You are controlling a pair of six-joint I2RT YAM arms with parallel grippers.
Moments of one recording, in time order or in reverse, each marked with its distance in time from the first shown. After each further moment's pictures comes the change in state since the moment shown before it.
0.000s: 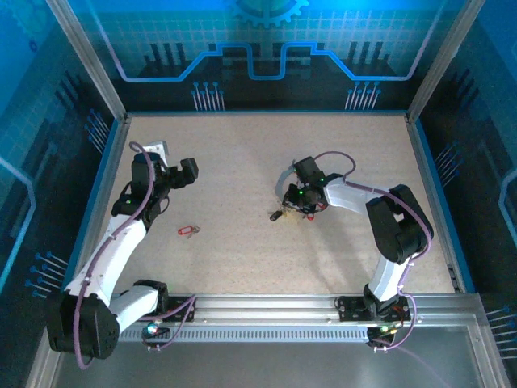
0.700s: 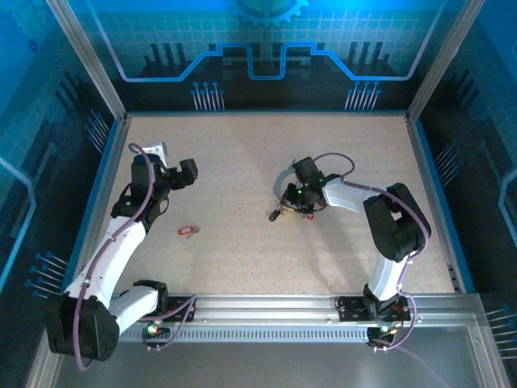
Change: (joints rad) left arm 0.000 -0.013 -0.013 0.003 -0.008 0.000; right arm 0.001 0.024 0.000 0.040 -0.031 0.064
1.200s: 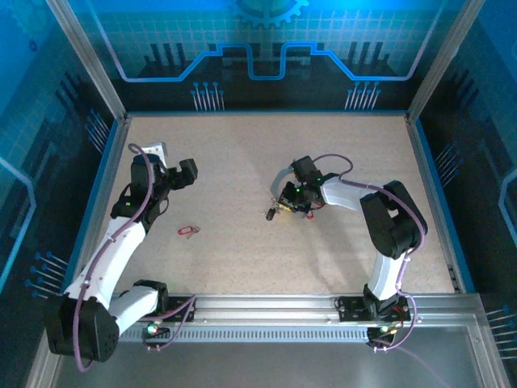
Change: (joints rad) left arm 0.000 -0.005 0.000 0.000 0.000 0.000; right arm 0.000 0.032 0.021 0.019 -0.051 0.082
